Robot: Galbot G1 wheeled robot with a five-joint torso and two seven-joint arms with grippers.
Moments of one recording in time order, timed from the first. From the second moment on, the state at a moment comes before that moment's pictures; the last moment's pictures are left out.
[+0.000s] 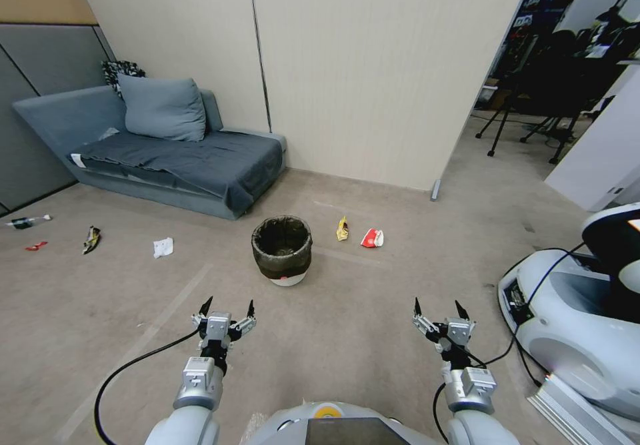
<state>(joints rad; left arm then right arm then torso) 1.88 -1.45 -0.58 -2.33 0.09 0.19 -0.06 -1.88 1.61 0.68 2.22 -0.03 0.03 0.04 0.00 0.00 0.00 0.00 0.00</state>
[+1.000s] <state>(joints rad) 1.88 -1.46 -0.58 -2.33 0.08 0.19 -0.06 -1.87 1.61 0.68 2.22 -0.03 0.03 0.04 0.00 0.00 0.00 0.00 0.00</state>
